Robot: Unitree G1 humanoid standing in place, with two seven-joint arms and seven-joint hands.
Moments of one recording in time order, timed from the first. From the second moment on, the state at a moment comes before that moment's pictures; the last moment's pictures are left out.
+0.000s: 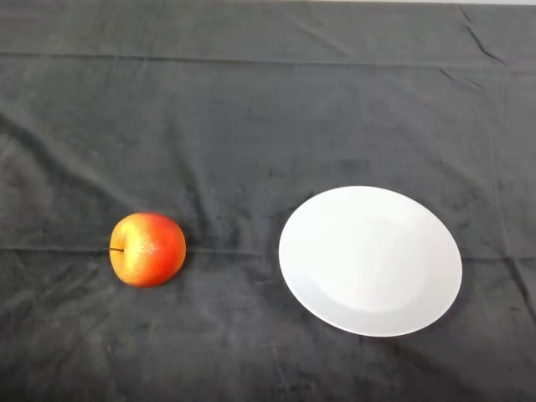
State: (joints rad) left arm -0.52 0.67 0.55 1.26 -0.77 -0.48 -0.02; right arm -0.64 -0.49 -0.95 1.22 0.88 0.19 0.40
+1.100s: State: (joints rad) left arm -0.54 0.57 0.55 1.22 -0.64 -0.49 -0.04; right arm -0.64 -0.49 -0.95 1.22 0.88 0.19 0.40
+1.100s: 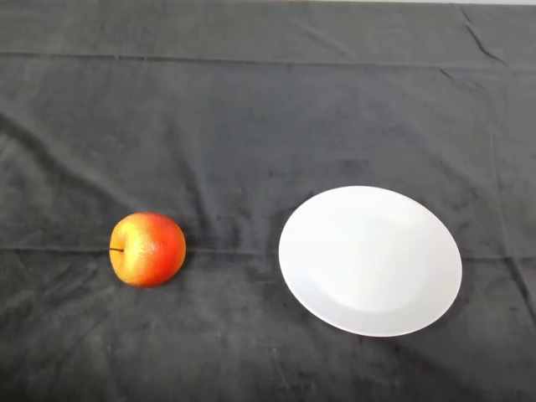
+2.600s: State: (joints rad) left arm -0.58 0.36 0.22 1.18 -0.29 -0.58 -0.28; right arm -0.64 -0.49 -0.95 1.22 0.88 0.19 0.40
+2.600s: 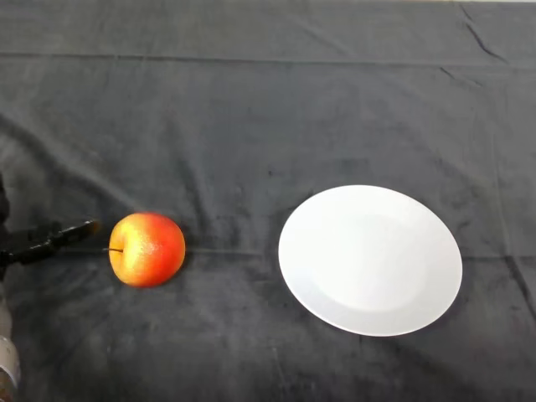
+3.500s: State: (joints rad) left arm -0.58 0.32 0.06 1.18 -0.17 -0.64 -0.40; right arm -0.64 -0.49 -0.95 1.22 0.88 0.19 0.40
